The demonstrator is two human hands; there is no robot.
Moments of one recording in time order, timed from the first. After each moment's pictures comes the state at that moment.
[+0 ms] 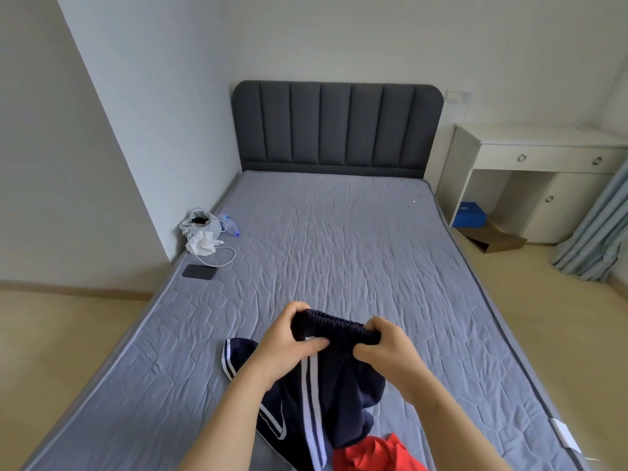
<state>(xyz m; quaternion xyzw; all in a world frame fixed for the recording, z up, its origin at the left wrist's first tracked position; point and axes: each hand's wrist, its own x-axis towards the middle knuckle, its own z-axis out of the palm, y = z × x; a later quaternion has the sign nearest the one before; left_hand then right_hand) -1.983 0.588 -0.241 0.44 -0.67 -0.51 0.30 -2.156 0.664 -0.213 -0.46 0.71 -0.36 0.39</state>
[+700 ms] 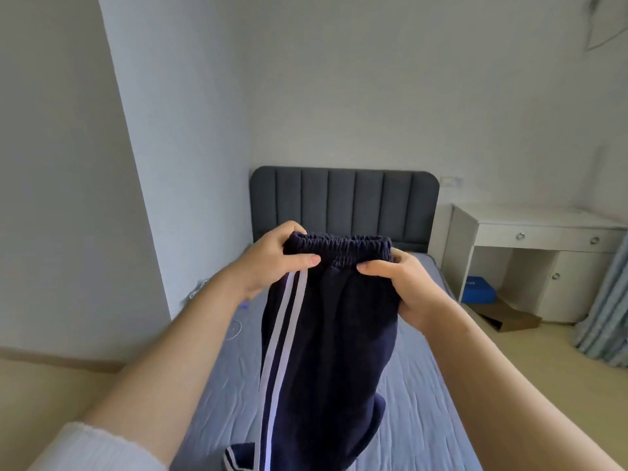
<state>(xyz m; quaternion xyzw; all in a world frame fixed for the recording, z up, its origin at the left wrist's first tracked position) -1.973 0.521 -0.007 0.31 -0.78 -0.41 0.37 -2.174 0.591 -0.029 -0.46 0.46 -0.60 0.47</state>
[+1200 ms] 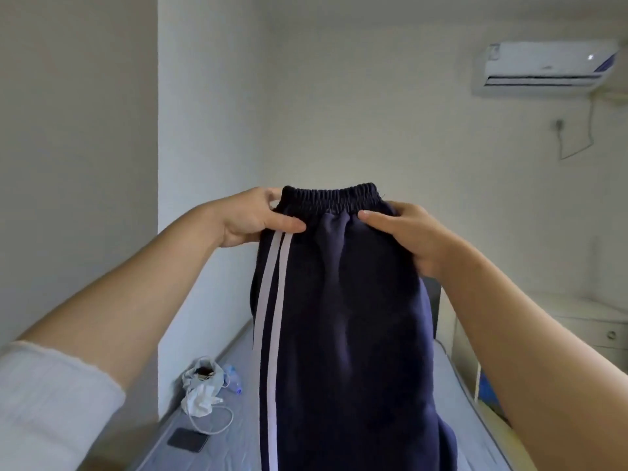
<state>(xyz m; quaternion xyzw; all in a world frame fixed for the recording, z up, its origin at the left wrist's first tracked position) -1.938 0.527 0.176 0.26 -0.78 -0.42 0.38 -2.160 0.589 0.157 -0.62 0.45 -0.58 0.28</state>
